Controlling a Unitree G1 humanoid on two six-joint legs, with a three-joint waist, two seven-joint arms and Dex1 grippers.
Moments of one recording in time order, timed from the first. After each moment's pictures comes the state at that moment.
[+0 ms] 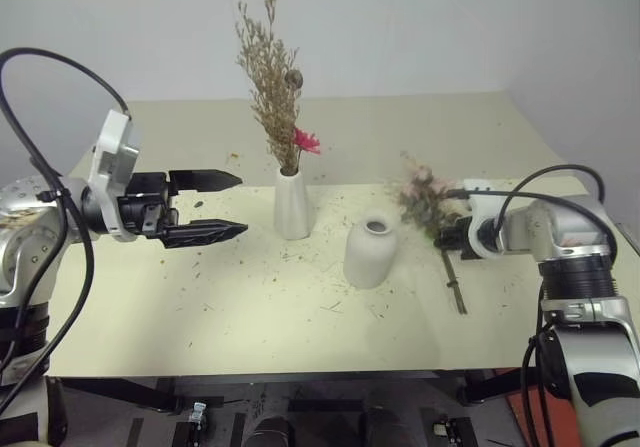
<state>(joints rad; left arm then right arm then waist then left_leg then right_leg) -0.54 0.95 0.26 -0.13 -0.79 0.70 -1.30 -0.85 -0.61 -0.13 0.21 0.36 1.36 0.37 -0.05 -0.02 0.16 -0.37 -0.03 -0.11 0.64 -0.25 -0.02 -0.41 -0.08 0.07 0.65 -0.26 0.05</state>
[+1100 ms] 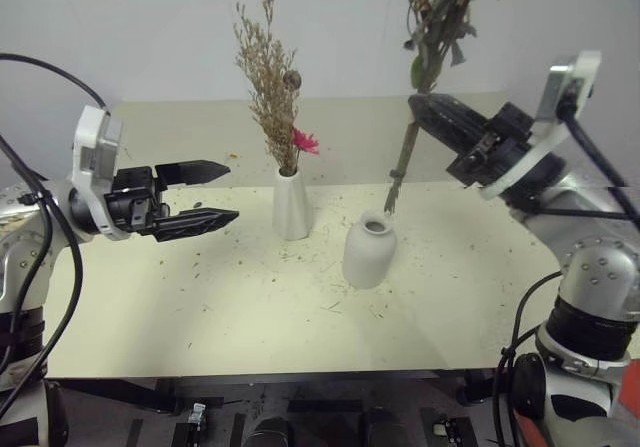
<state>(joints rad) -0.54 0.94 0.29 -0.10 -0.82 0.68 -1.27 -0.71 -0.45 -0.30 -0.41 0.84 0.84 0.48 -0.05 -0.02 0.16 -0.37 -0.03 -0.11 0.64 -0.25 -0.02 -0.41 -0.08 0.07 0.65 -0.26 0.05</state>
